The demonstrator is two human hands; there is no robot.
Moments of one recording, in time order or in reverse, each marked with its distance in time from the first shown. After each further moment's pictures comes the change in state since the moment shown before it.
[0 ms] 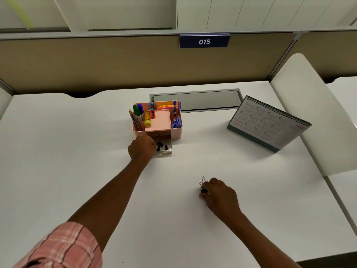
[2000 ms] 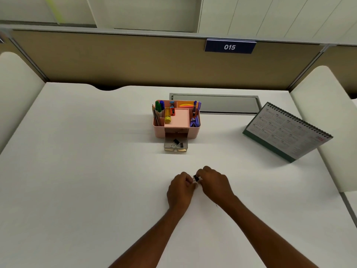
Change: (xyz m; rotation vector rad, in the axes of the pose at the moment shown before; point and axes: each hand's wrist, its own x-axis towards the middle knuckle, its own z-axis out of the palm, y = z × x) left_hand -0.167 -0.001 0.093 -0.568 -0.057 0.057; right_hand 0.053 -0.046 0.001 -0.086 -0.017 -0.176
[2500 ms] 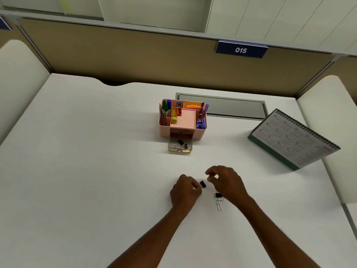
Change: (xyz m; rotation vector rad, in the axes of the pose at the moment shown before) left_hand 0.006 0.007 0.003 0.107 -0.049 -0.053; right_hand 0.003 0.020 -0.036 0.334 0.004 0.108
